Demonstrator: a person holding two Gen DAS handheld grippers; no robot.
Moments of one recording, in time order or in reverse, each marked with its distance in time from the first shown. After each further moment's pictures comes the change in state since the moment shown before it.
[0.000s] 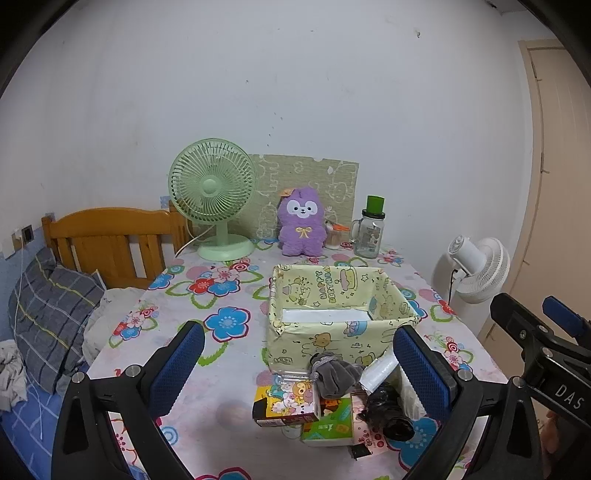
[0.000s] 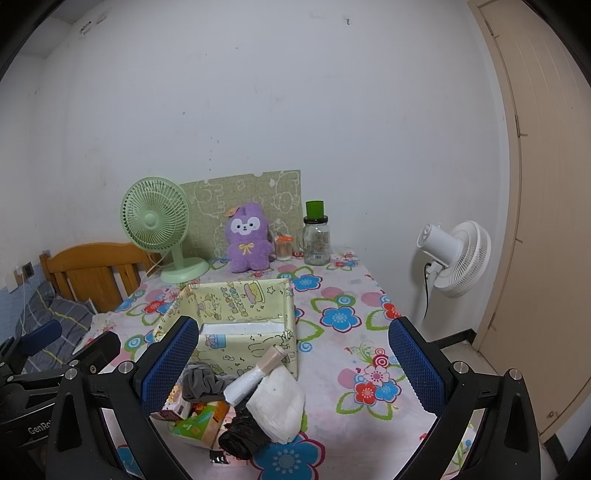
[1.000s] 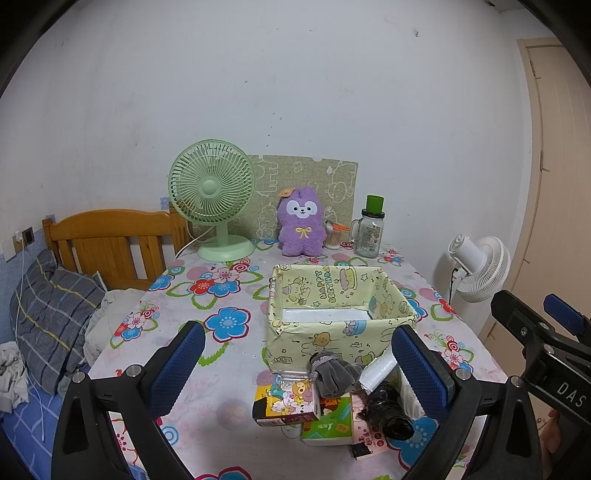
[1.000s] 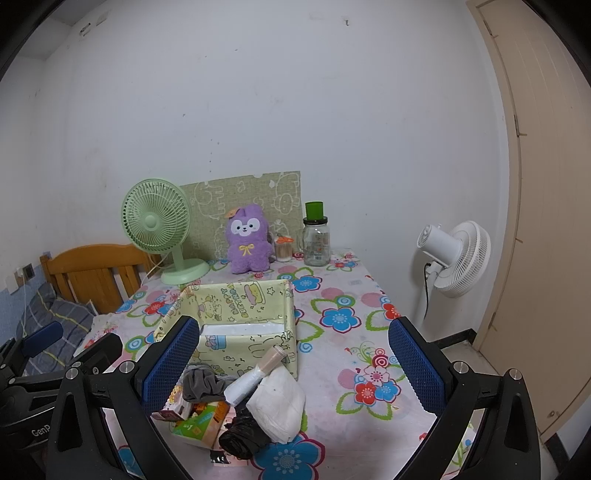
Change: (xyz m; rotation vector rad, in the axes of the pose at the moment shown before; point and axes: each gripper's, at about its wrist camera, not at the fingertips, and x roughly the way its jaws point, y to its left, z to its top) left arm -0.003 0.002 0.000 0.002 -0.002 0.002; right arm -0.001 0.000 0.000 0.002 -0.002 -0.001
